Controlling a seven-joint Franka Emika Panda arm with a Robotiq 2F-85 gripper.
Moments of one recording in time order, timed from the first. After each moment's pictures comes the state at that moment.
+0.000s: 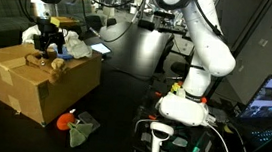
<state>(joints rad) 0.23 0.72 0.07 -1.25 0.04 1.85 0.12</state>
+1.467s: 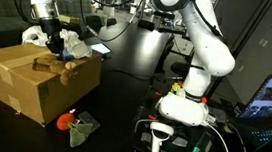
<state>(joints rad) 0.21 0.75 0.10 -1.18 0.04 1.65 -0.18</state>
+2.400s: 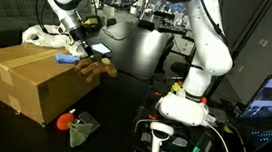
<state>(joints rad) 0.10 0.63 0.12 -1.44 -0.07 1.45 -0.56</state>
